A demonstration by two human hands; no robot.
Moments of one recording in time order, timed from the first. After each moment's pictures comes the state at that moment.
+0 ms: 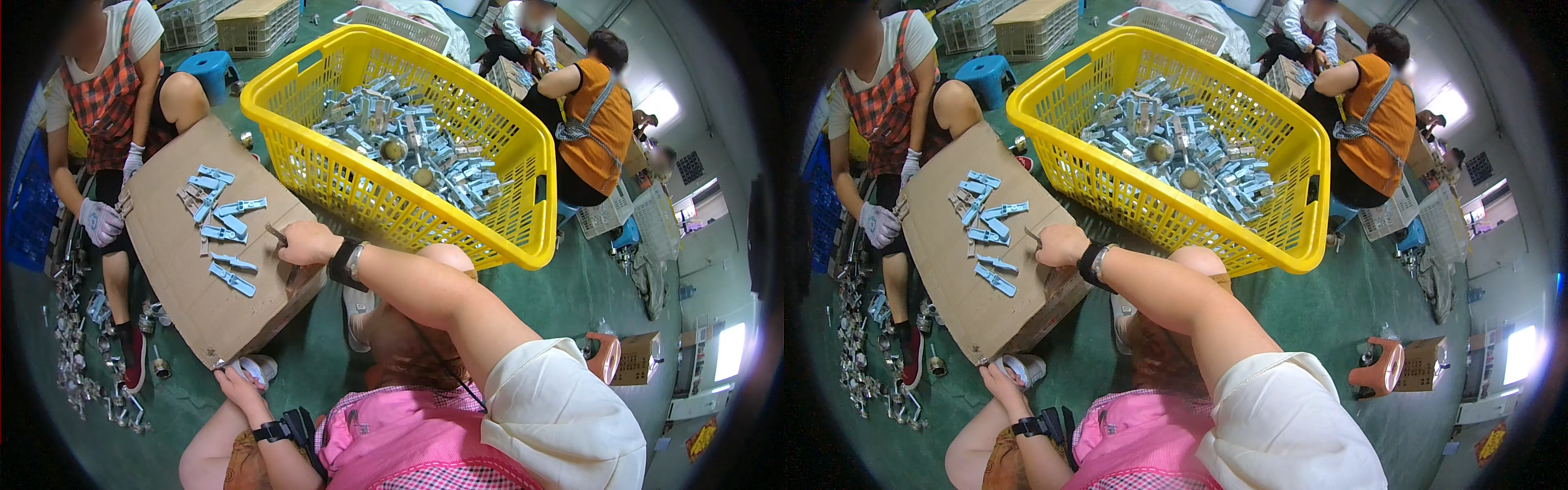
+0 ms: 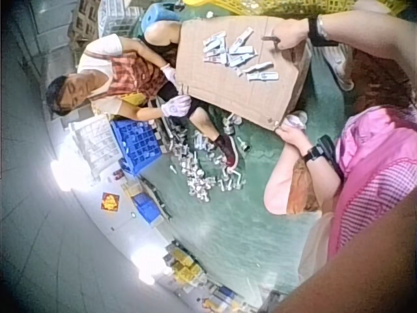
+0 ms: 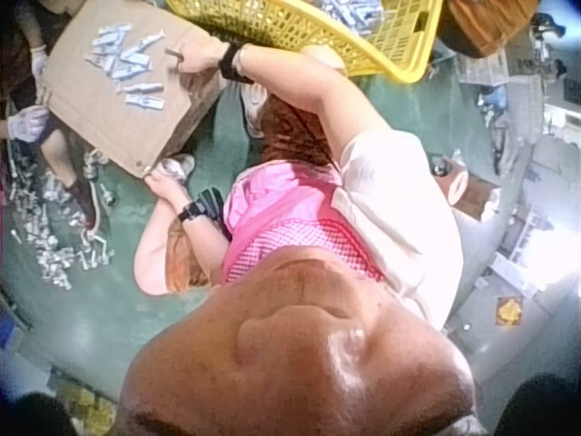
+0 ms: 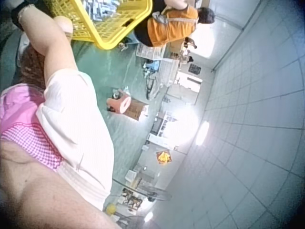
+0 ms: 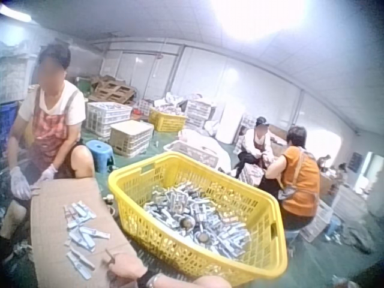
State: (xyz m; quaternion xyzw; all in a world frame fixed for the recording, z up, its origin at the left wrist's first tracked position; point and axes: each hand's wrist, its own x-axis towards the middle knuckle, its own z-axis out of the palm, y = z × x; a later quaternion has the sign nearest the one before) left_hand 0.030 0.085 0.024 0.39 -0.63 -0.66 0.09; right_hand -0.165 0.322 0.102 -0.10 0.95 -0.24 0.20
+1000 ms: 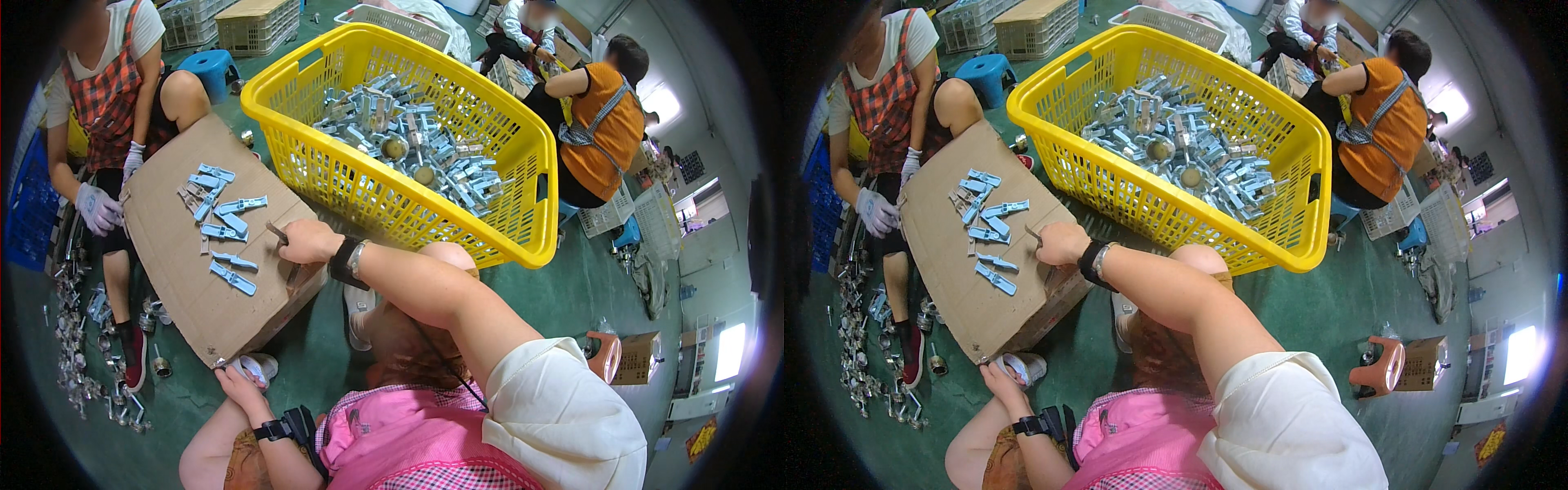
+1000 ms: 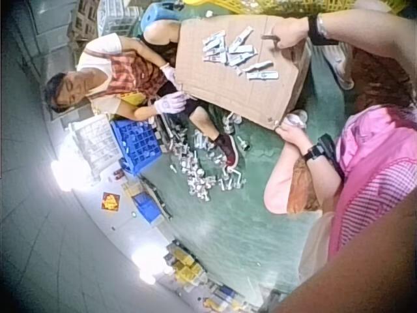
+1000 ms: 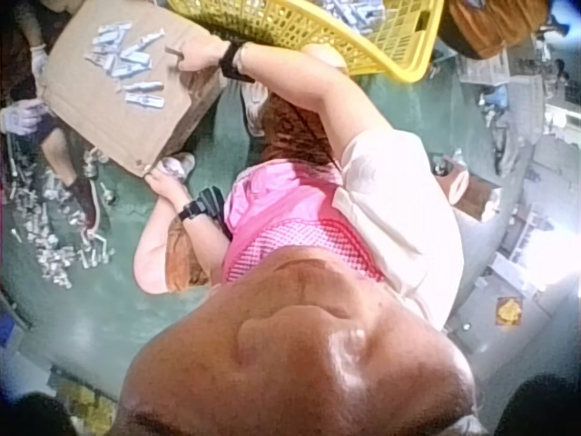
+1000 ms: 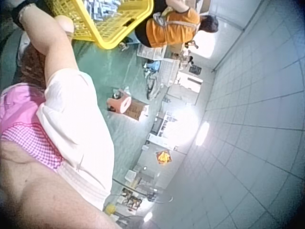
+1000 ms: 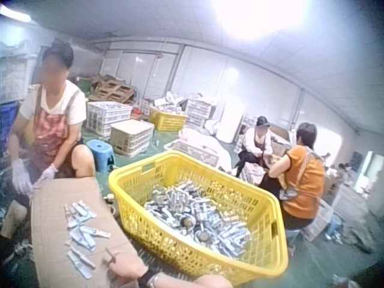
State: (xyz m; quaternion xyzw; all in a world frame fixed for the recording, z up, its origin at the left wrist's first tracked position) left_hand 0.030 0.084 0.021 0.39 -0.62 -0.67 0.09; right_hand -0.164 0.322 0.112 -0.10 0.94 -0.24 0.21
